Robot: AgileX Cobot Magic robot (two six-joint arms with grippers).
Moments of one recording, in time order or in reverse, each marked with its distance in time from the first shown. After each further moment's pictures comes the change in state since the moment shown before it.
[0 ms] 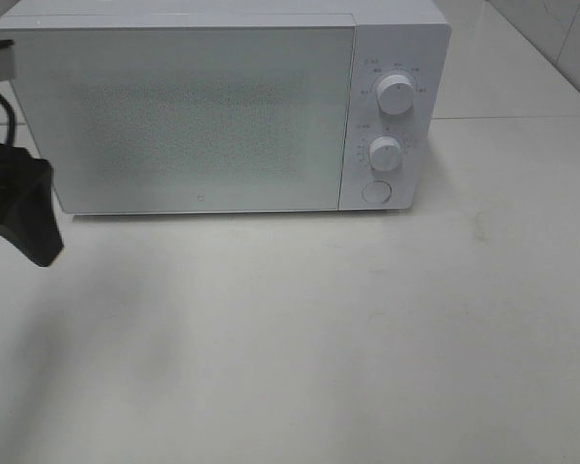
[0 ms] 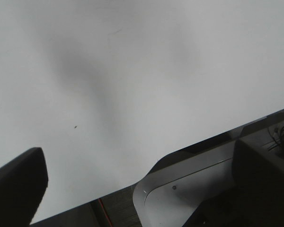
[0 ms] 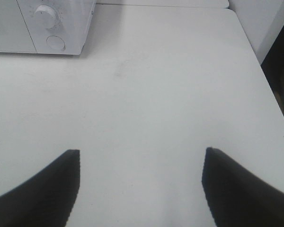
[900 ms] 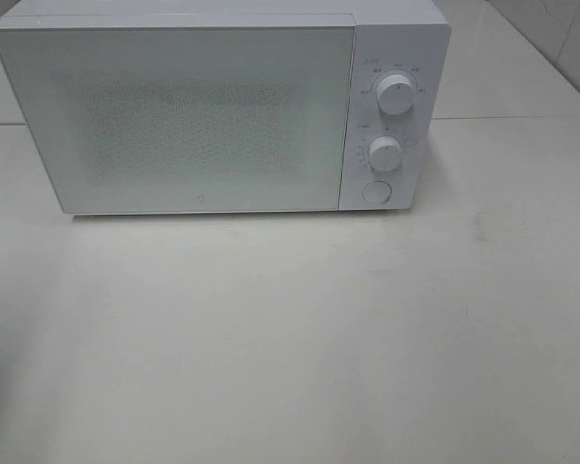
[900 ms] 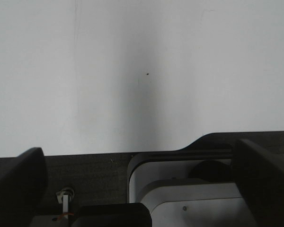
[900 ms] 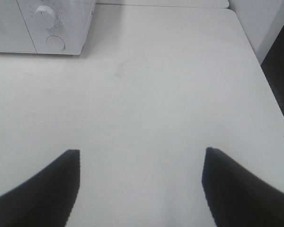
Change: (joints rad) left arm 0.340 -0.630 0.349 0.038 0.035 0.002; right arm 0.000 0.000 0.000 0.000 0.000 0.000
